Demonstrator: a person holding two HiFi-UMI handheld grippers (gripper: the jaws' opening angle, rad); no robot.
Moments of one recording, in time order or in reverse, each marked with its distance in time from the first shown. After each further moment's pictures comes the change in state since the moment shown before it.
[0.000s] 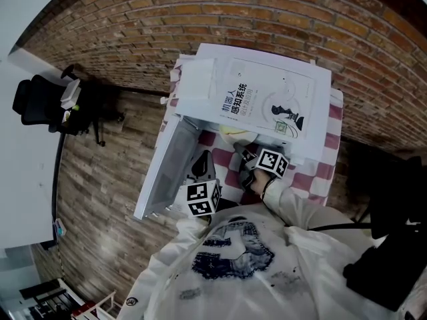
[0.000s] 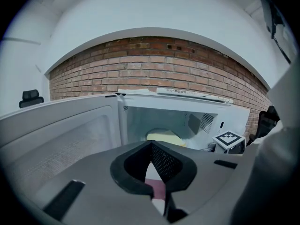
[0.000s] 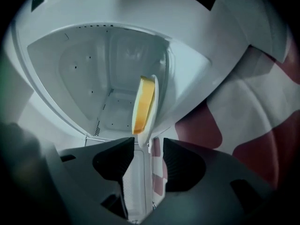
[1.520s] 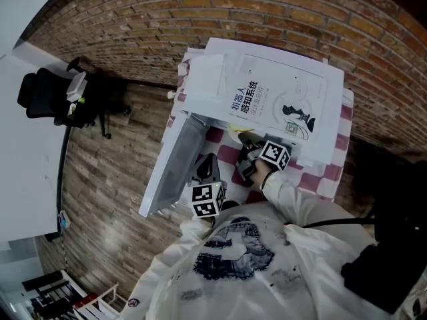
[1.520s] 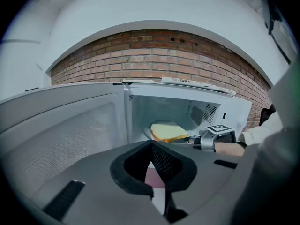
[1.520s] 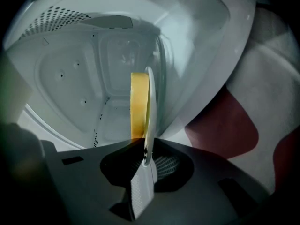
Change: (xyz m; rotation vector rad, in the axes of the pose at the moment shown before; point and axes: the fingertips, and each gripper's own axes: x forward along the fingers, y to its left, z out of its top) left arm -0.003 0.013 -0.027 -0.003 0.080 0.028; right arm 0.036 0.006 0.011 0.126 -0.062 0.065
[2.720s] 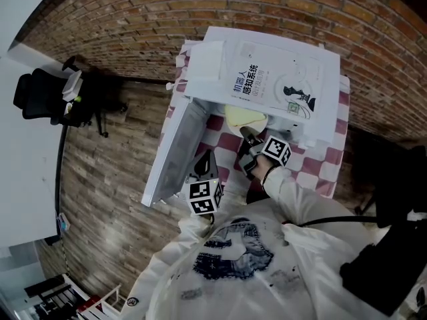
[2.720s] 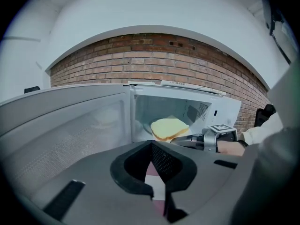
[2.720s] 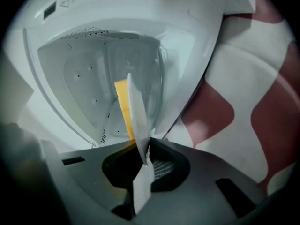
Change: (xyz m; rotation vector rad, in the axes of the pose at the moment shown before) left arm -0.034 0.010 -0.016 0.001 -0.010 -0.031; right arm -0.025 0.003 -0.020 -0.005 -0.061 0.046
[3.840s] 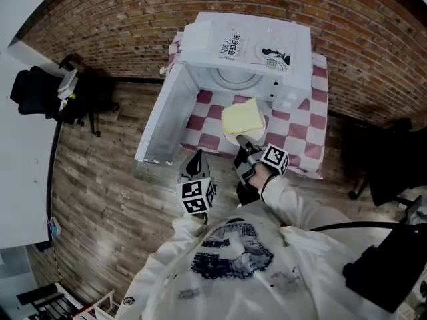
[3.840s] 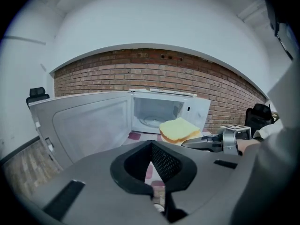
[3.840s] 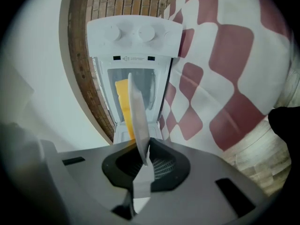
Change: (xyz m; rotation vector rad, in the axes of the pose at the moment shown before) left arm -0.132 -0.026 -0.063 0.006 -0.057 -0.025; right arm -0.155 0.000 -0.102 0.062 -0.046 0.026
